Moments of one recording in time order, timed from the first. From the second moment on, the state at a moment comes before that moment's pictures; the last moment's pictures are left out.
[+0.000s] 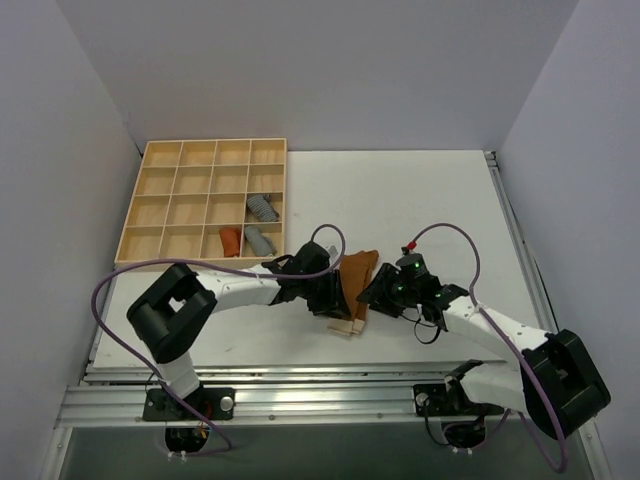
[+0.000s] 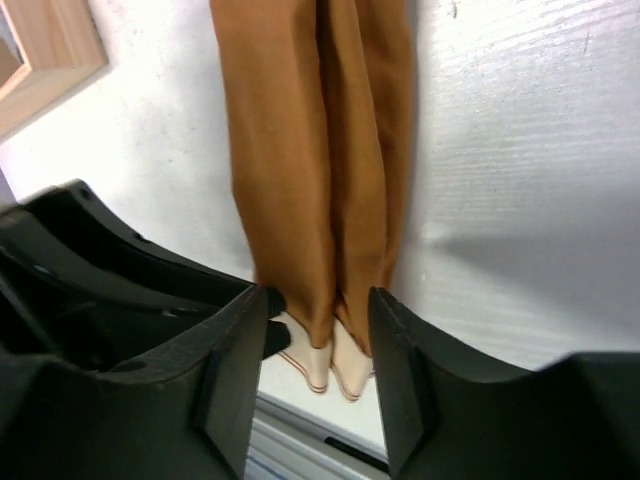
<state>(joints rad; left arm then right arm) -0.85 1.77 1.00 -0.14 0.34 -0.92 0.52 1.18 0.44 -0.10 -0.17 0.98</state>
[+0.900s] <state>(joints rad) -0.95 1.83 0.93 0.11 0.20 -1.01 0.33 1.88 0.63 0.59 -0.64 0.97</state>
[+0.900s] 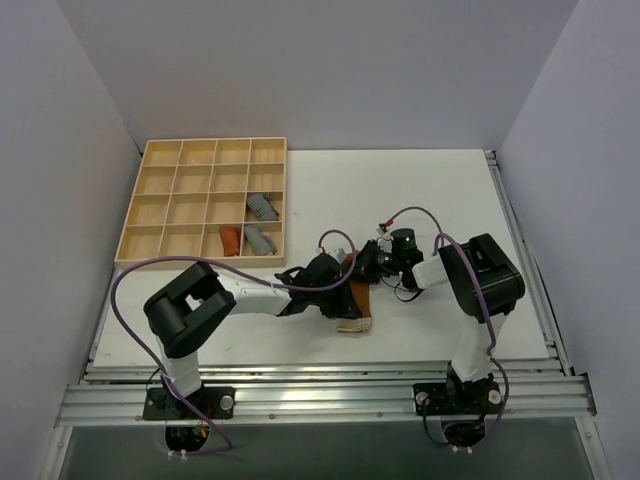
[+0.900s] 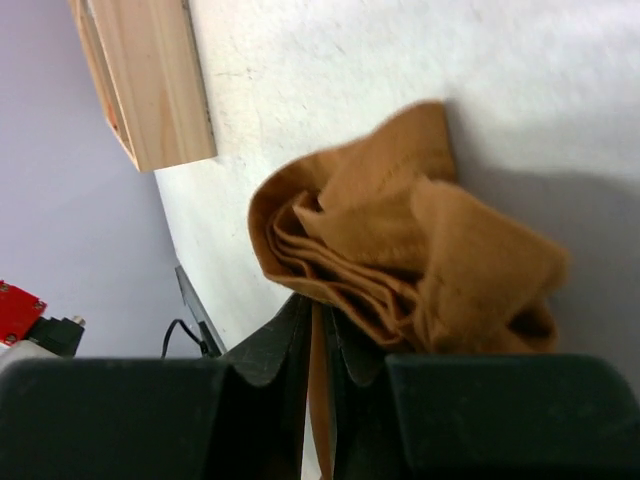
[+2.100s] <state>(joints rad) -0.77 1.57 1.00 -0.38 0.31 -0.90 0.54 1.29 0.61 -0.30 -0.33 0.72</state>
